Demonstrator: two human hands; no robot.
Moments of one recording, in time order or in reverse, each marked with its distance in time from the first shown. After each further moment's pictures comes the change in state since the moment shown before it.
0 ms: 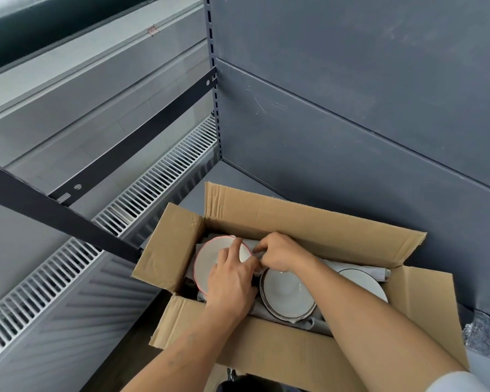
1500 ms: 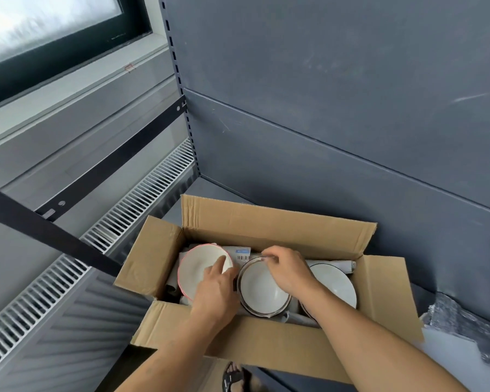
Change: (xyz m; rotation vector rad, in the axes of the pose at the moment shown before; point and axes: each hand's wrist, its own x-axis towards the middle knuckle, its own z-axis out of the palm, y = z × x) left_hand -0.017 0.021 -0.001 -0.123 -0.117 -0.098; right_hand -0.059 0.066 0.011 0.246 0.397 -0.075
